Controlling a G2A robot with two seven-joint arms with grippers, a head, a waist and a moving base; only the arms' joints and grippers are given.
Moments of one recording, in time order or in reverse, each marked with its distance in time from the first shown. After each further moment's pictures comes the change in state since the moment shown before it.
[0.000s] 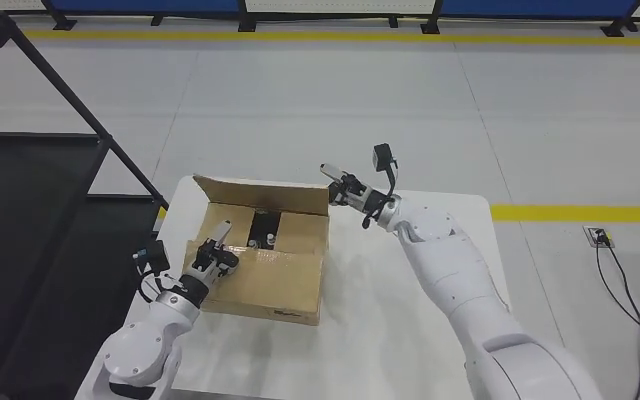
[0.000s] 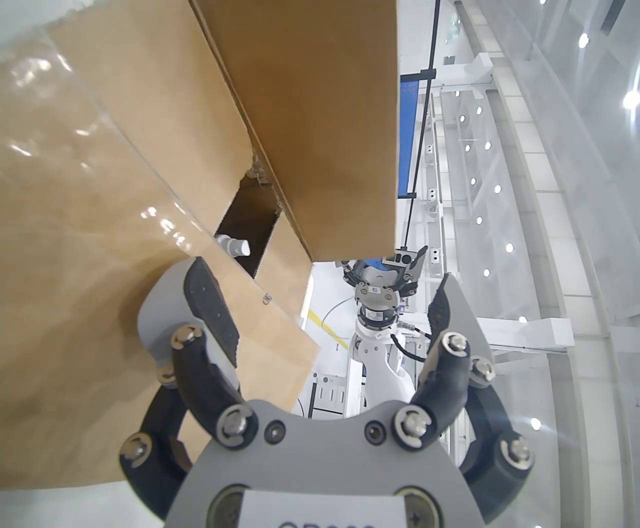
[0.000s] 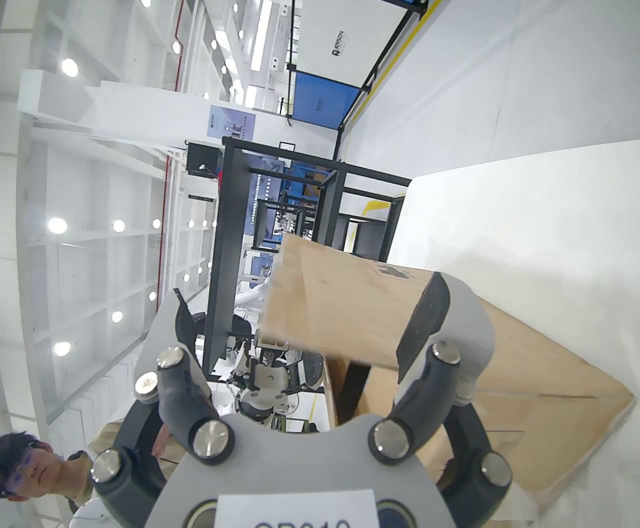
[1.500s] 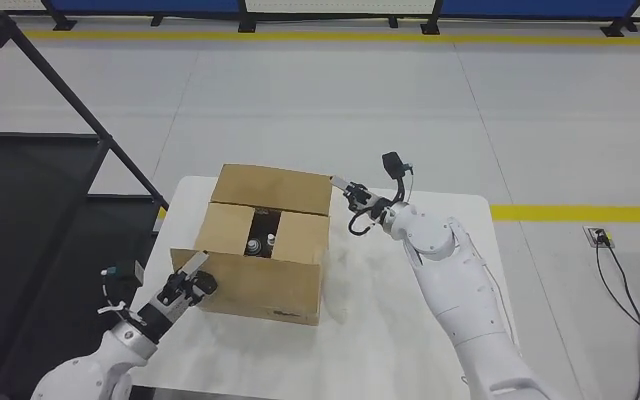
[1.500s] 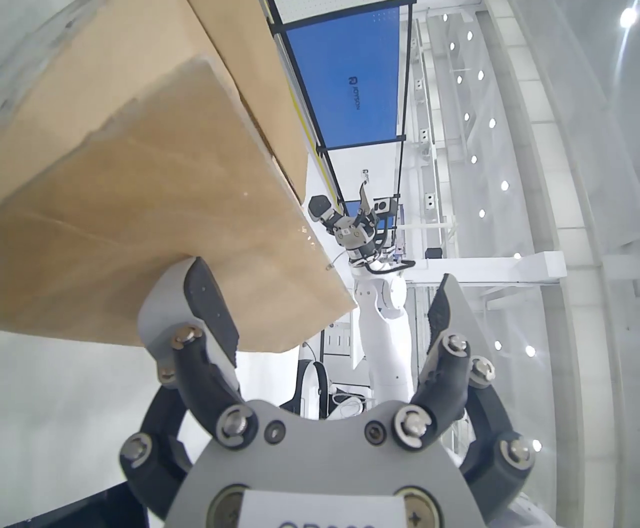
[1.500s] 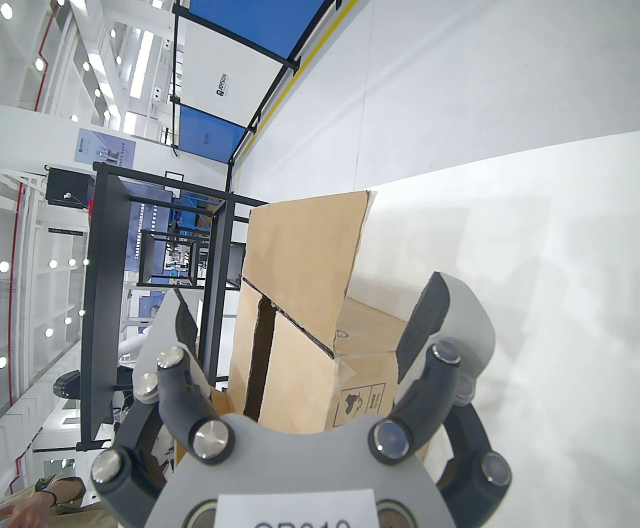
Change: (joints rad) left arm 0.195 0.045 -0.221 -0.087 -0.028 -0.151 -0.294; right arm -0.256 0.045 0.020 -0.501 -0.426 0.410 -0.224
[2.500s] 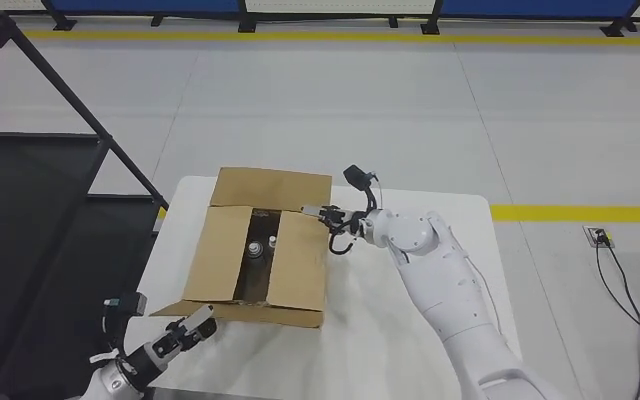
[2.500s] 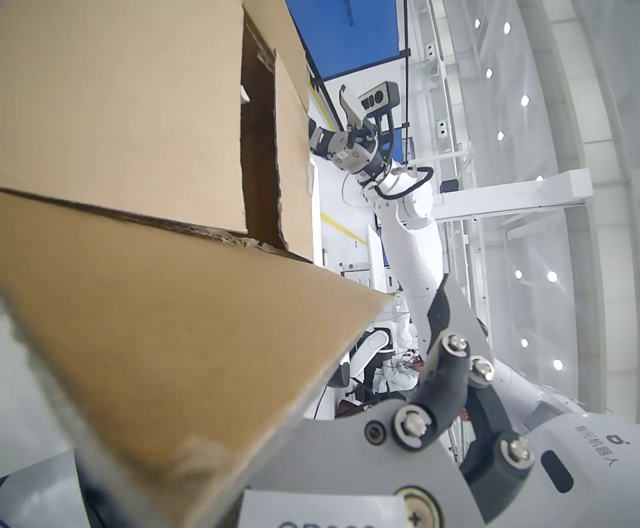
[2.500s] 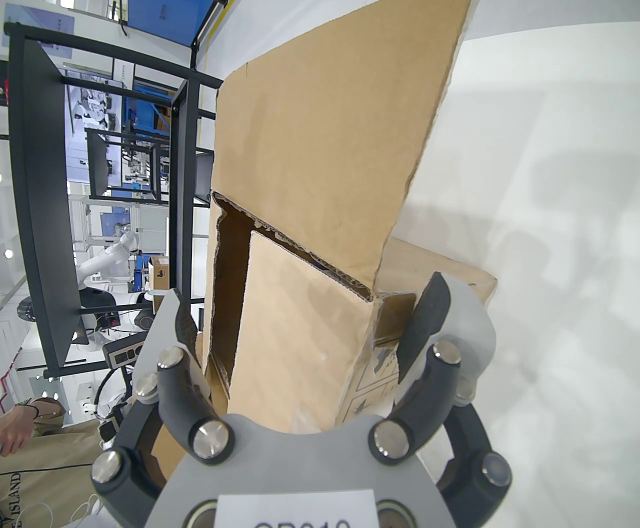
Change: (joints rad) left arm 0.207 0.007 -0.127 0.003 0.023 -0.293 -0.248; right arm 0.054 -0.042 -0.081 0.069 -0.071 -0.006 0.219
